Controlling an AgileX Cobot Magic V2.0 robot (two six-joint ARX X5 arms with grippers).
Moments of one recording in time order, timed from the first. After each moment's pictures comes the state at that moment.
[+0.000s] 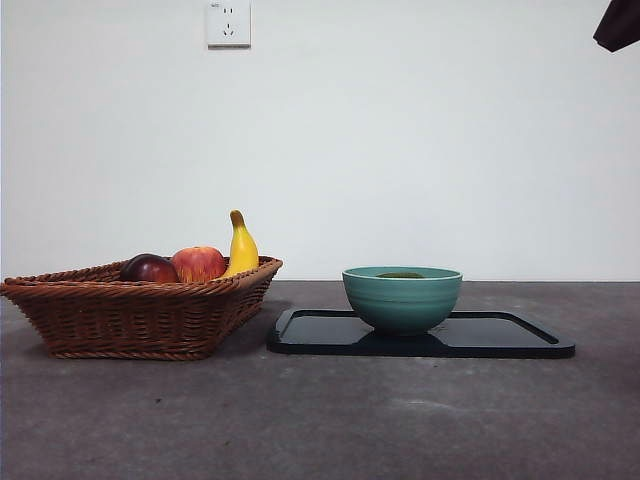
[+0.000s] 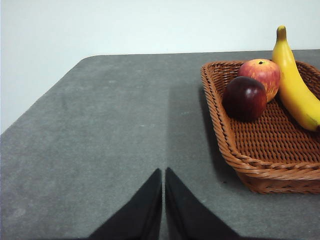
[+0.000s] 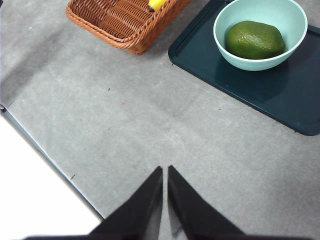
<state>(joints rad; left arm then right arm) 0.10 0.01 0.03 -0.18 0.07 0.06 0.49 0.74 0.87 -0.87 -0.32 0.09</state>
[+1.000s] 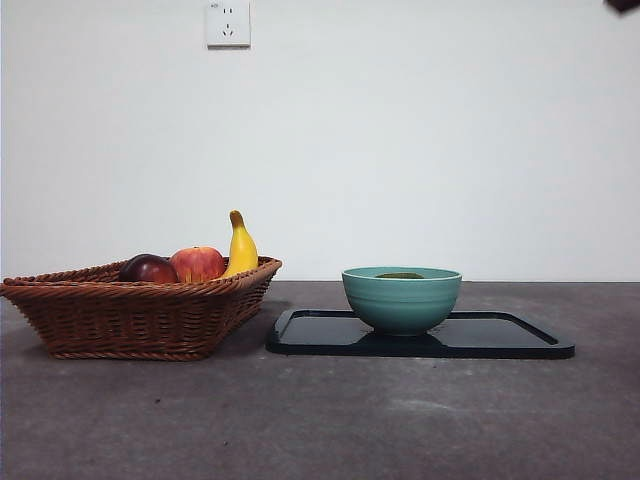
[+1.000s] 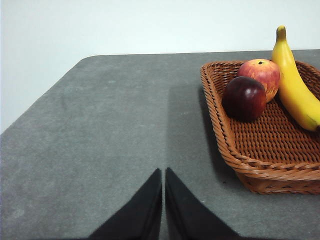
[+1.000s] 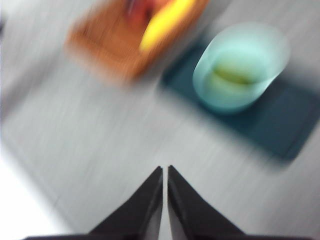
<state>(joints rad) 0.10 0.01 0.03 -0.18 0.07 0.06 0.43 0.63 0.85 -0.76 -0.28 0.04</state>
